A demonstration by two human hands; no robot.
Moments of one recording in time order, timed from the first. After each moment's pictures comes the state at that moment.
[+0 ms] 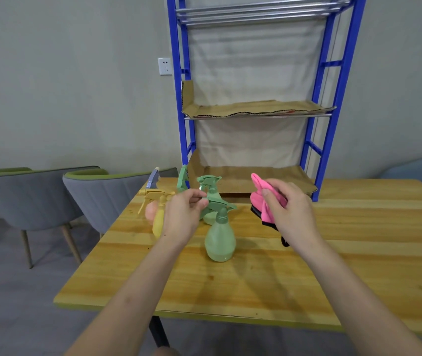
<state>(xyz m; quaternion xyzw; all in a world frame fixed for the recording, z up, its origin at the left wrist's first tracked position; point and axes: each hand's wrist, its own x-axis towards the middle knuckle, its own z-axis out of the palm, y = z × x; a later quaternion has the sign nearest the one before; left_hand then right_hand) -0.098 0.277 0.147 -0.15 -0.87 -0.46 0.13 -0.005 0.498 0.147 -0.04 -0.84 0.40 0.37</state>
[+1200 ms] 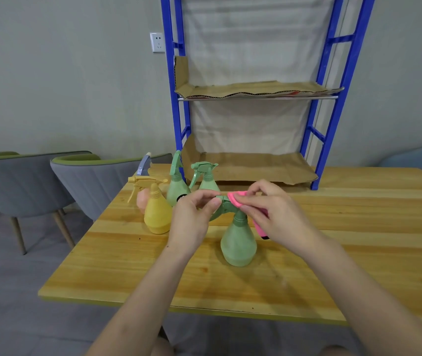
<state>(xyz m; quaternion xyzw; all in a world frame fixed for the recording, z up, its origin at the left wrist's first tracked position) -0.079 0.299 0.117 -0.18 -0.78 -0.60 0.08 -0.011 0.501 0.128 0.12 -0.92 0.23 0.27</state>
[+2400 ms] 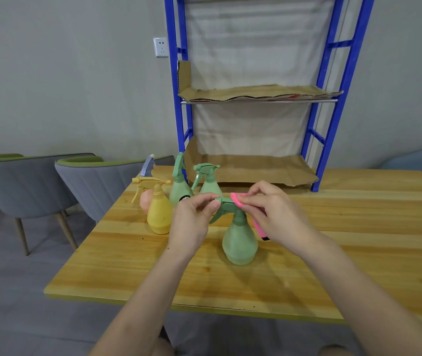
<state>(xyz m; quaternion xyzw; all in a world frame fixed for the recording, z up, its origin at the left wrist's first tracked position) -0.077 0.293 0.114 -0.19 -0.78 -0.58 0.09 -0.012 0.494 0.131 0.07 -0.94 0.20 0.27</state>
